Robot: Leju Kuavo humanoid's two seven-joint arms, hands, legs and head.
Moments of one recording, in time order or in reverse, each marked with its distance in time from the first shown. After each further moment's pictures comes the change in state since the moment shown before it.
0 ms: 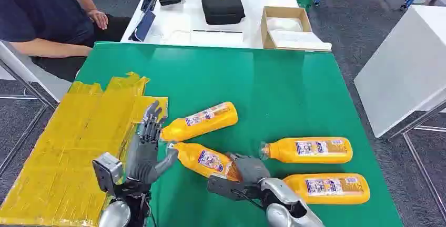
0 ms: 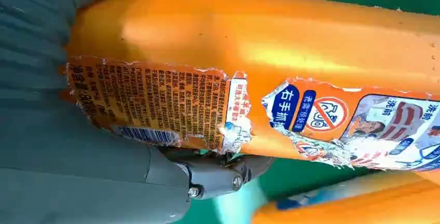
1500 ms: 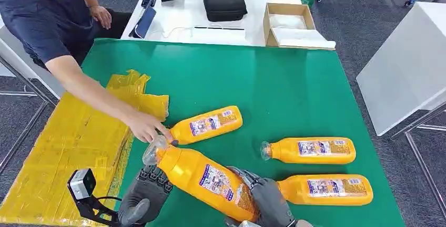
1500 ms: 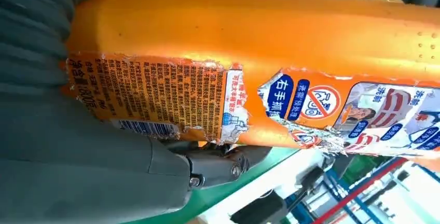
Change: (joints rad) left arm 0.165 0.152 -0.071 -0.081 0.757 -0.621 0.262; right arm 0.291 -0.195 0.042 -0.572 -0.115 -0.317 -0.214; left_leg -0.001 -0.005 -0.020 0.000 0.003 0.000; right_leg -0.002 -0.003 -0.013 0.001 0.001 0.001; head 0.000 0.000
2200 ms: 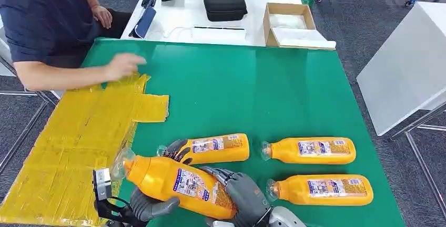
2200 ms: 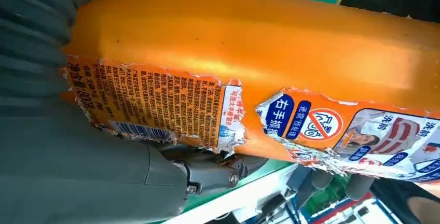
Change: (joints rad) left arm -0.038 0.006 -0.024 0.006 -0.388 0.189 -0.056; right arm -0.102 0.116 0.023 0.090 0.085 0.193 -0.043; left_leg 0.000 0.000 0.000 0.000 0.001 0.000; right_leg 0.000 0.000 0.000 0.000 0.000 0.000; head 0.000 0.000
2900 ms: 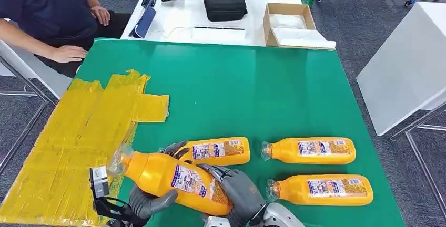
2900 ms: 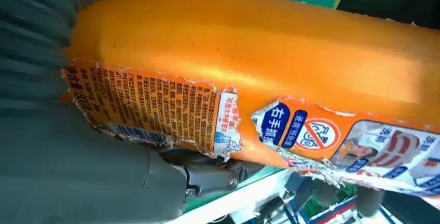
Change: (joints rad) left arm 0.001 -0.013 0.005 0.001 0.058 0.032 -0.012; right arm -0.028 0.028 0.018 0.042 0.001 0.031 0.000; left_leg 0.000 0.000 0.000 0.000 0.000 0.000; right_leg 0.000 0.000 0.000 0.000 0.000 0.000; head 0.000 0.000
